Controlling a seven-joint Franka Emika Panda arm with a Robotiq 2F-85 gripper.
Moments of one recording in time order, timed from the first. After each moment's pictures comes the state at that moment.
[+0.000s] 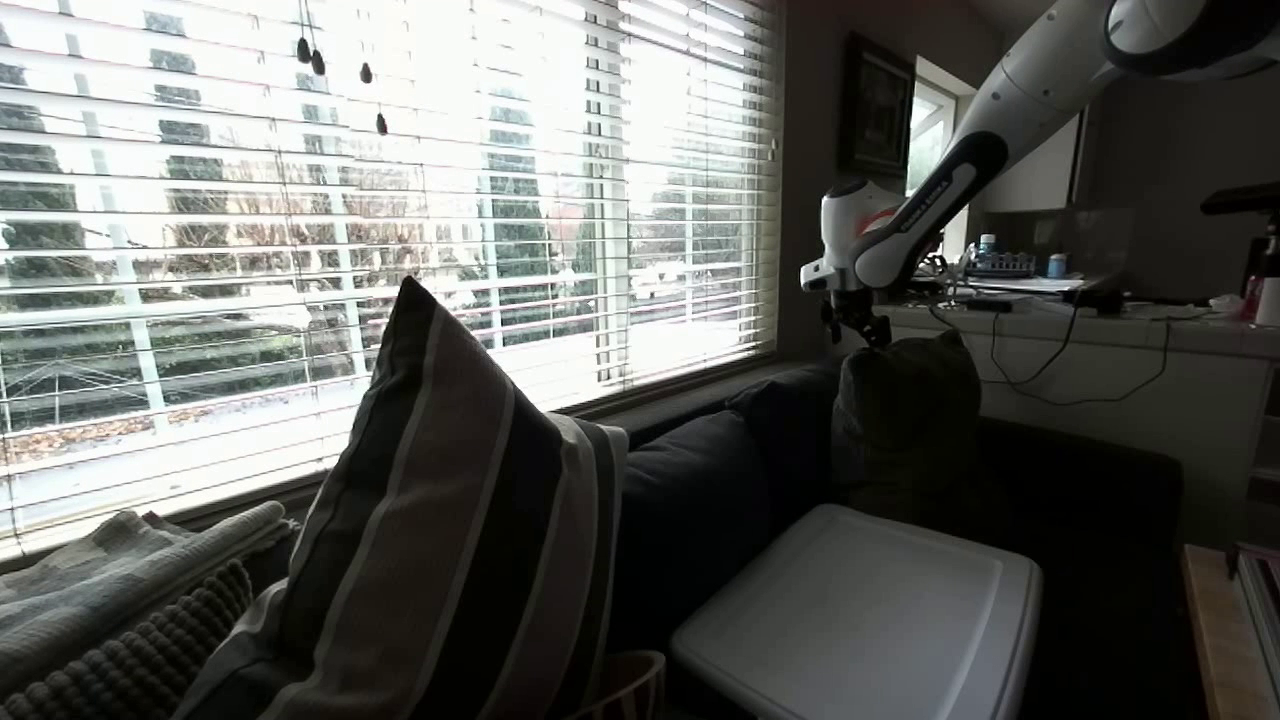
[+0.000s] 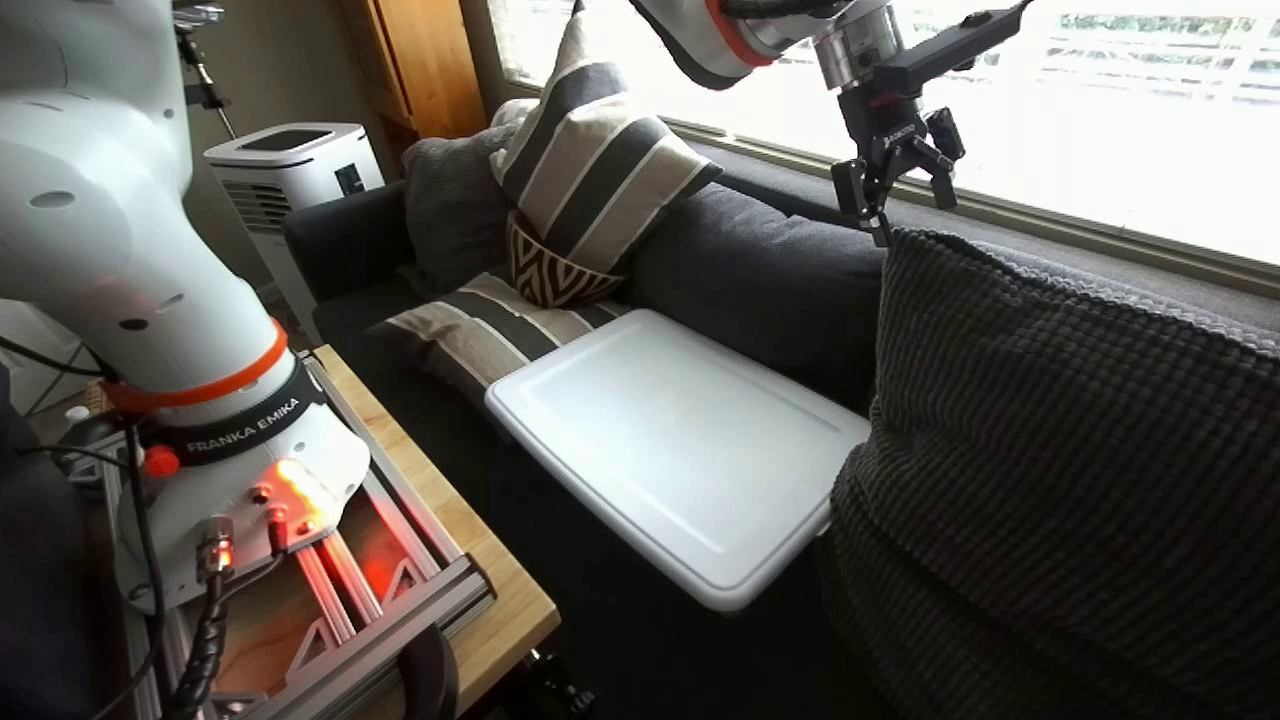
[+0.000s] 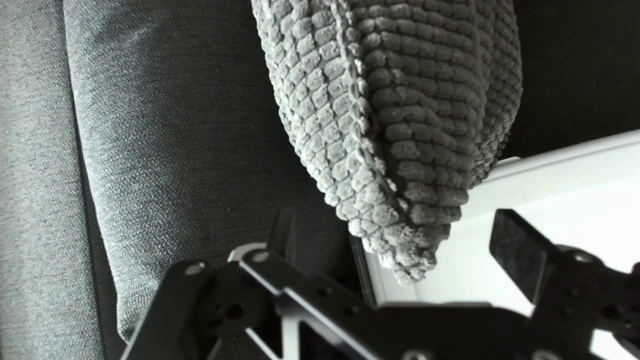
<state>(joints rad) -0.26 0.42 -0.18 -1.85 -0.58 2.49 -1.25</state>
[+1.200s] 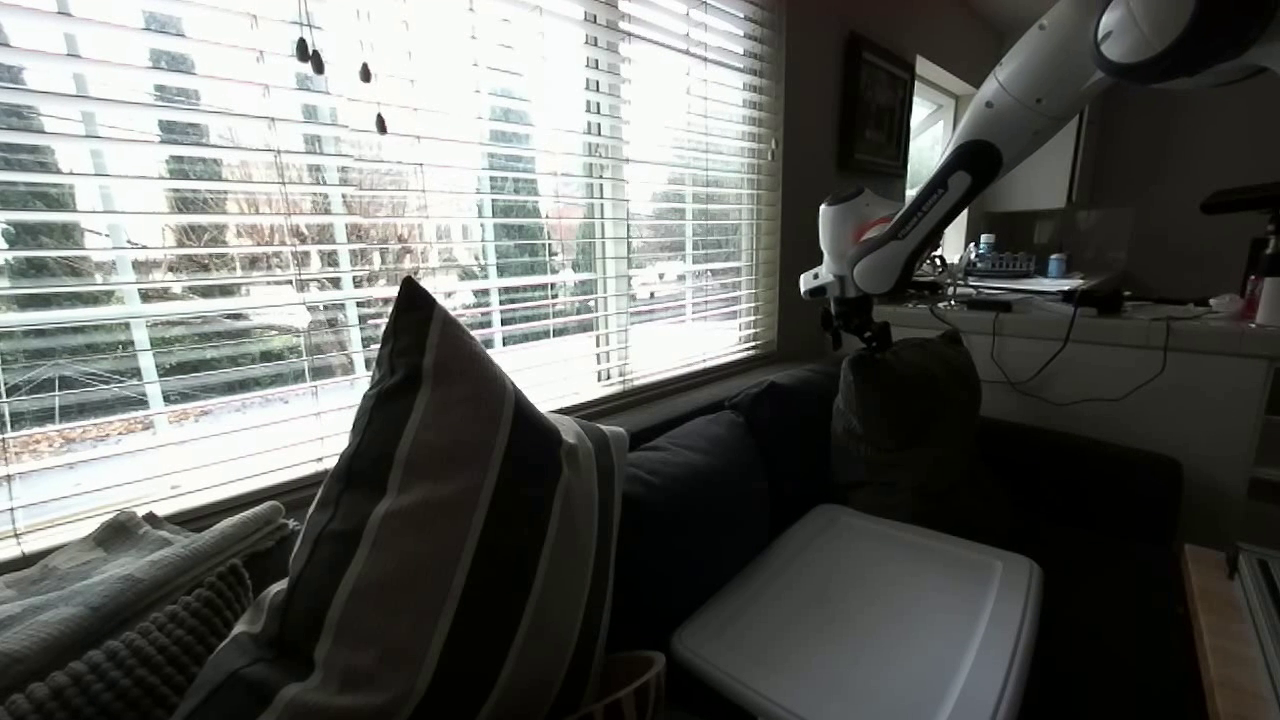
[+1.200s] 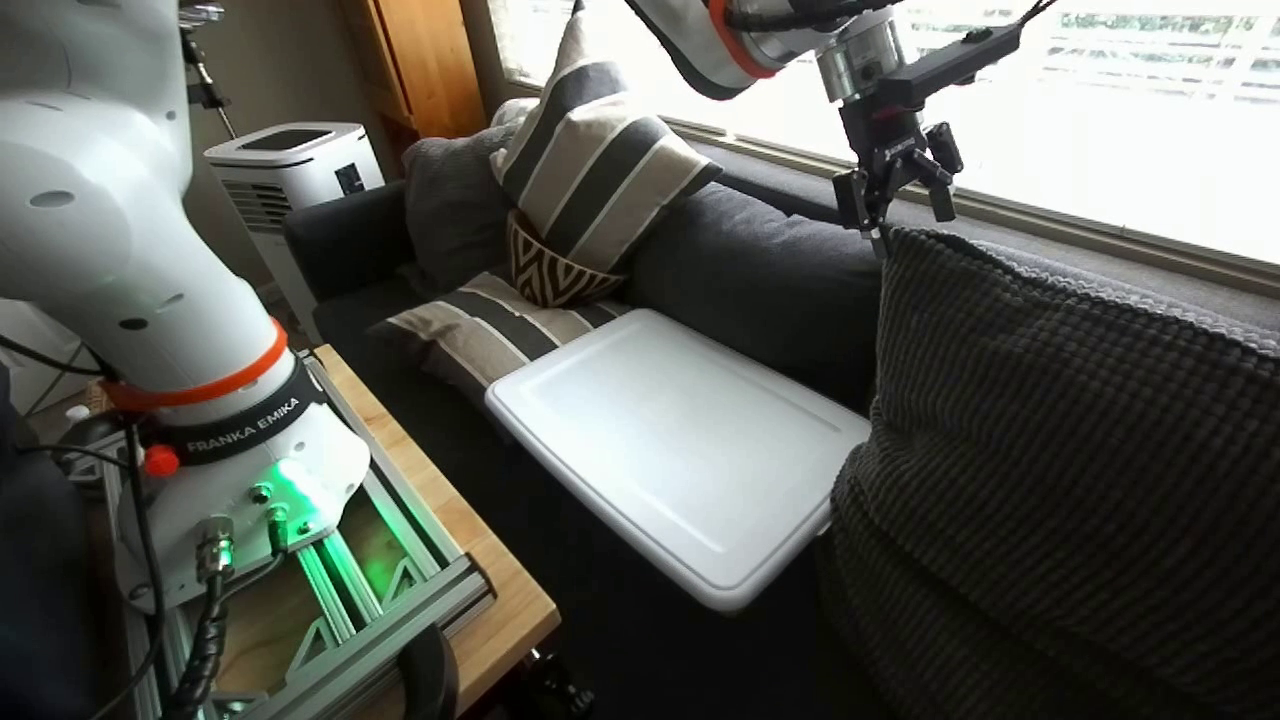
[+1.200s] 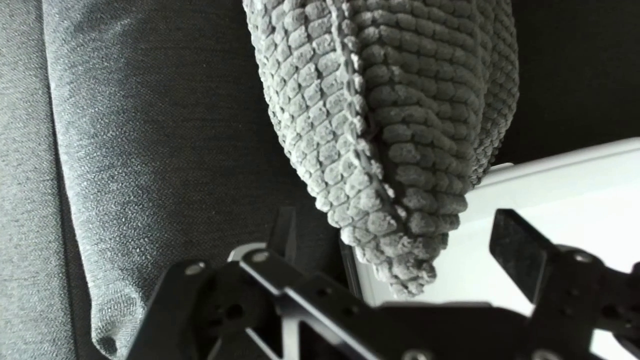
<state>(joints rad) -0.26 0.45 -0.18 -1.84 -0.58 2.48 -1.28</state>
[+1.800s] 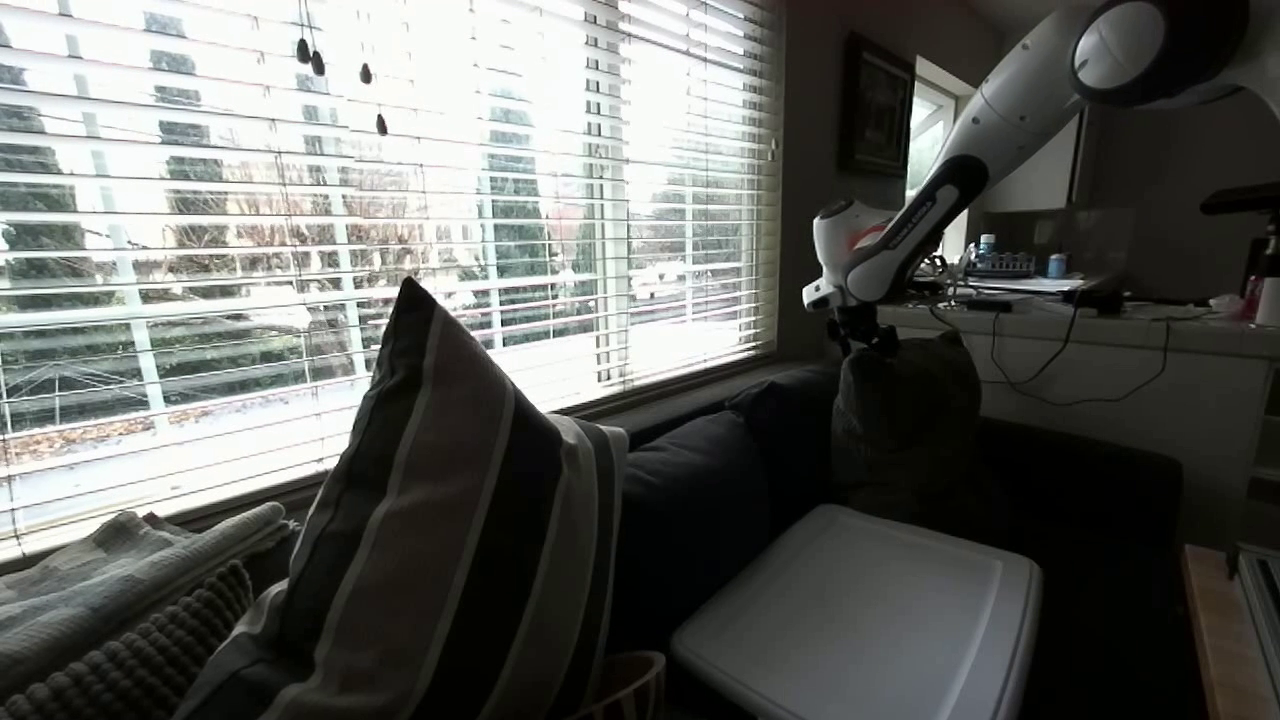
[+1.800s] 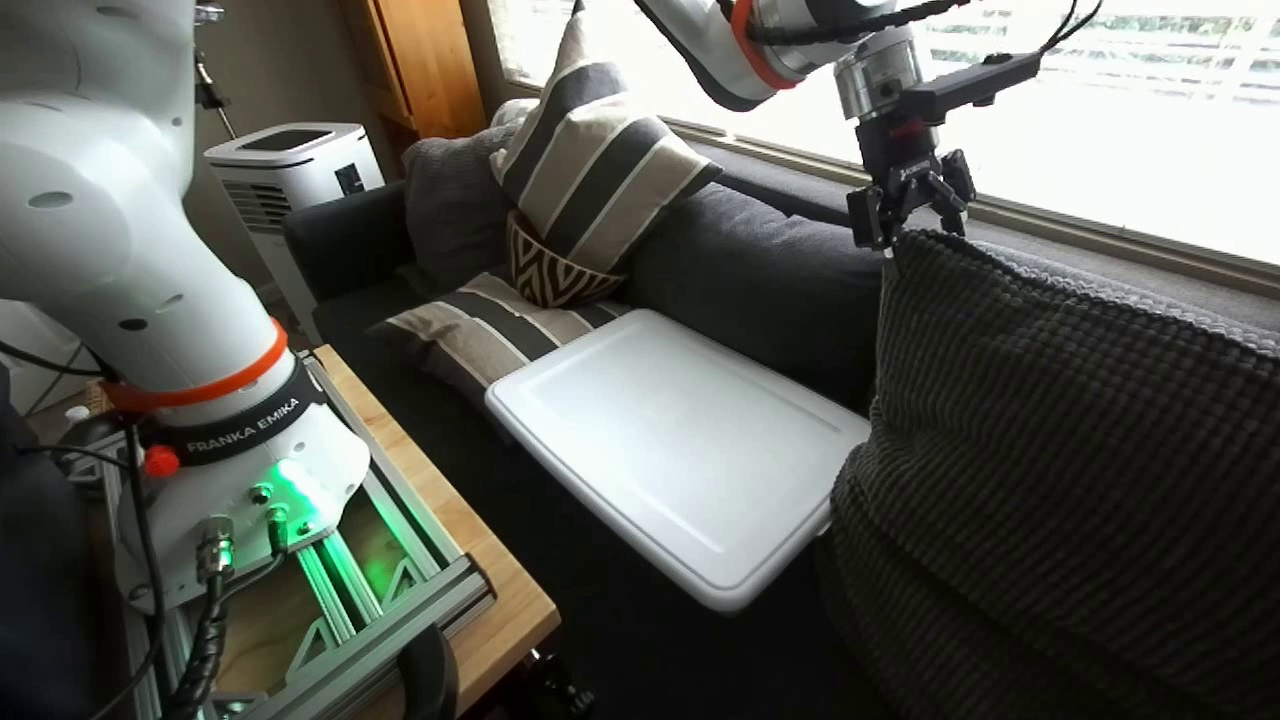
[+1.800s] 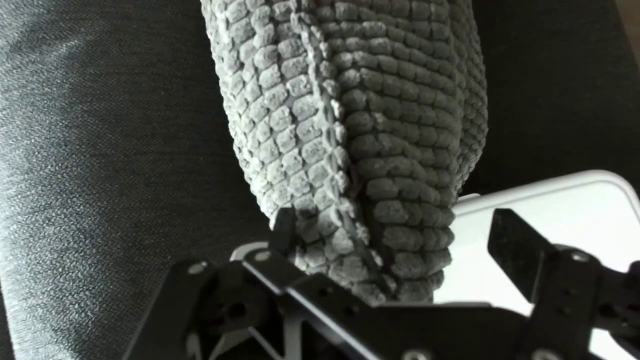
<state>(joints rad) -0.27 0.52 -0.19 -1.76 -0.58 2.38 -1.33</state>
